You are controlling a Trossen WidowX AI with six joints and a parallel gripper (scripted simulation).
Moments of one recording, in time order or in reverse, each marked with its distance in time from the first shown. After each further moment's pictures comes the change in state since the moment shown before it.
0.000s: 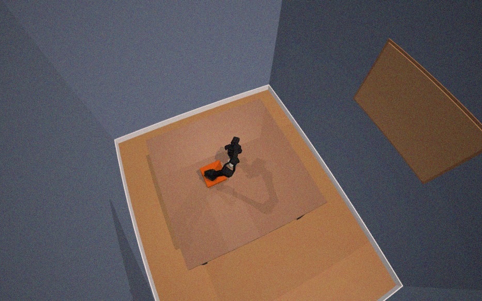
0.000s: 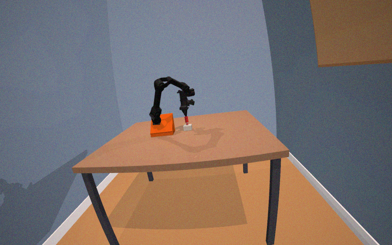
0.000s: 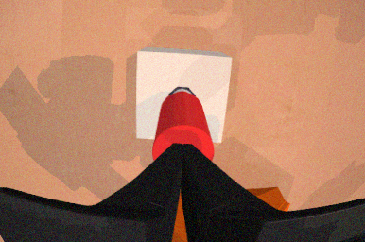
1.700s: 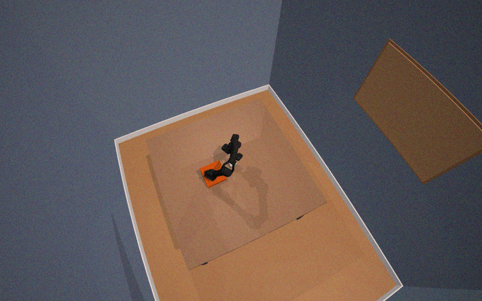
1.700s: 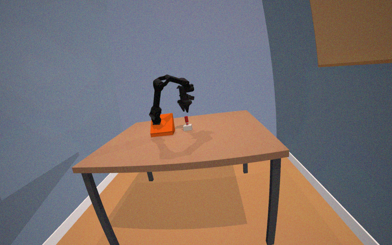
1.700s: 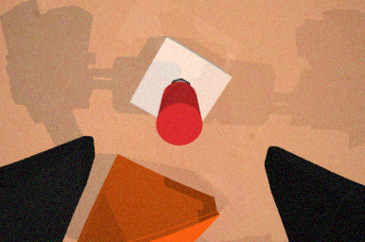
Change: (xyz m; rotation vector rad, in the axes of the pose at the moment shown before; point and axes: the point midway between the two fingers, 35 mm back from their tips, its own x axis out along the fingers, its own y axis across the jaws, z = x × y) arm -0.038 0.000 0.002 -0.477 -0.003 0.000
